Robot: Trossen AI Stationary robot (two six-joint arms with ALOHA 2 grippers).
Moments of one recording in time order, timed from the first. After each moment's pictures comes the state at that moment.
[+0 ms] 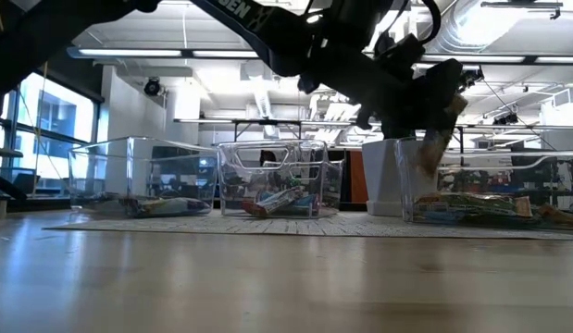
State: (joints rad) left arm 0.03 2.31 1.79 0.25 -0.28 -0.03; right arm 0.78 1.19 1.20 -1.09 0.69 0.73
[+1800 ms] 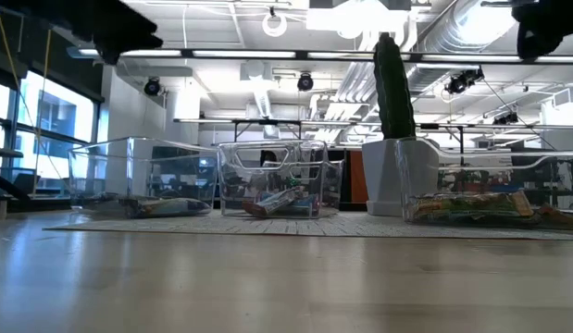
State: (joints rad) left arm -0.21 0.47 0.46 -0.18 -0.41 -0.12; right arm 0.92 0.02 0.24 -0.16 0.81 -0.20
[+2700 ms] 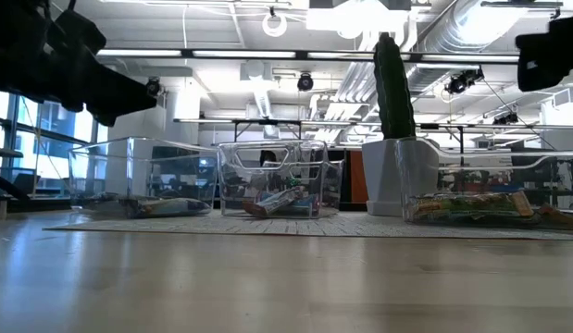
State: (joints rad) left arm -0.21 0.42 0.02 0.31 -0.34 -0.14; right arm 0.89 0.01 0.01 0.09 0.74 -0.15
